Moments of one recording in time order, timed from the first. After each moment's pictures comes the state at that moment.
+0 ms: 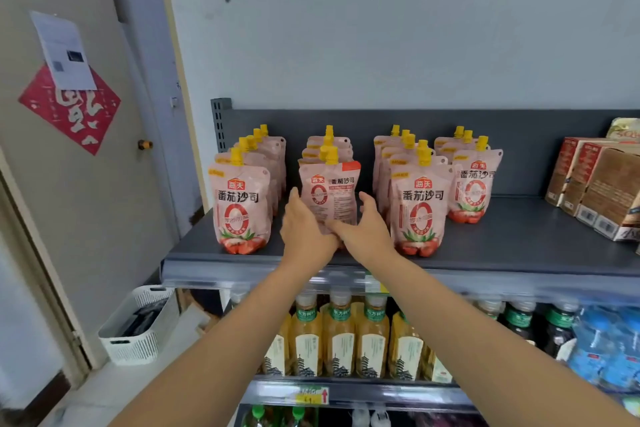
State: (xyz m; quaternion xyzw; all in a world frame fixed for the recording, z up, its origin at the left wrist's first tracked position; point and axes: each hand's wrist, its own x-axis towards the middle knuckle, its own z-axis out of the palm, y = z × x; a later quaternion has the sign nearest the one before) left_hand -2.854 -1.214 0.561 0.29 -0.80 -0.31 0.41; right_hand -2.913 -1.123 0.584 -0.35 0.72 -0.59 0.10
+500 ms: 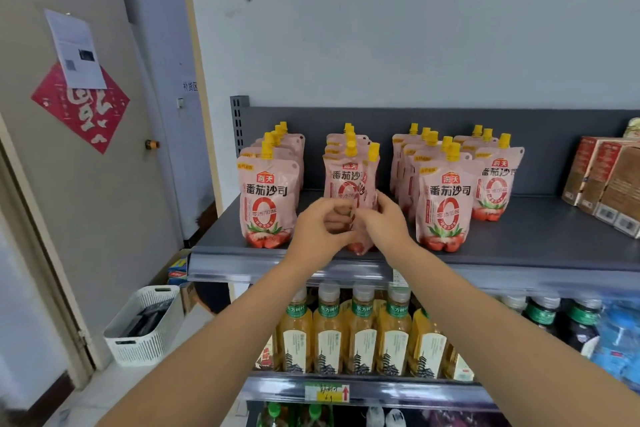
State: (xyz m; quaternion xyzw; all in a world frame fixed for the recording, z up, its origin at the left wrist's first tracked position) left_hand -2.820 -1.239 0.552 0.08 -0.81 -0.43 0.39; right_hand -2.913 -1.147 0.575 -0.30 0.69 -0.65 0.14
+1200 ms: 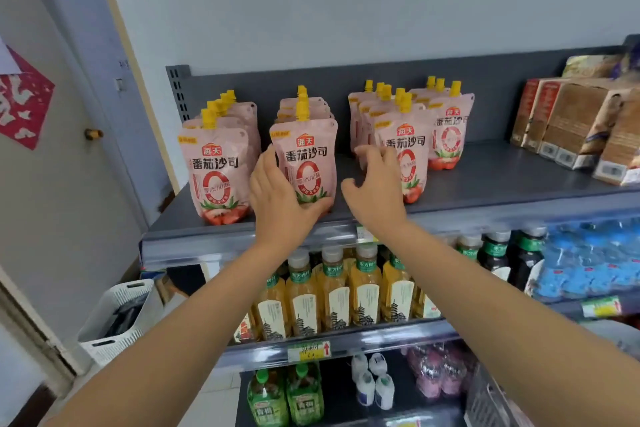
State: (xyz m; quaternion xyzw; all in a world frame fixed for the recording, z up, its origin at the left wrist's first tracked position) left_hand -2.826 -1.219 0.541 0.21 -0.84 -0.19 0.46; right_hand -2.910 -1.099 0.567 -0.35 0.78 -0.49 -0.15
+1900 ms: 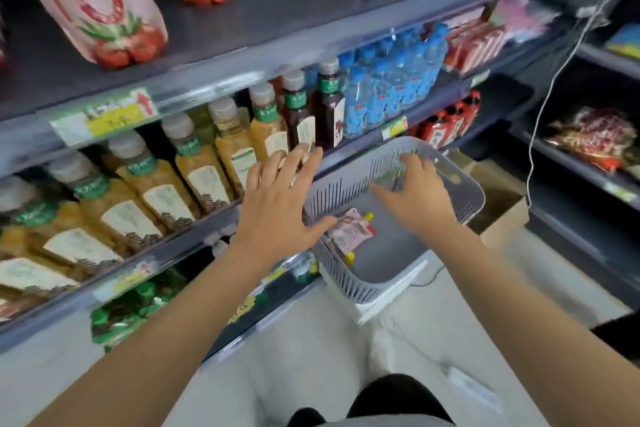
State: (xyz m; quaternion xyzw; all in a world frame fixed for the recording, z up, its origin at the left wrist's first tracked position) left_hand -2.902 -0.980 0.389 -0.11 -0.98 -0.01 0.18; right_hand -2.944 -0.771 0.404 0.01 0.96 -0.28 0.04
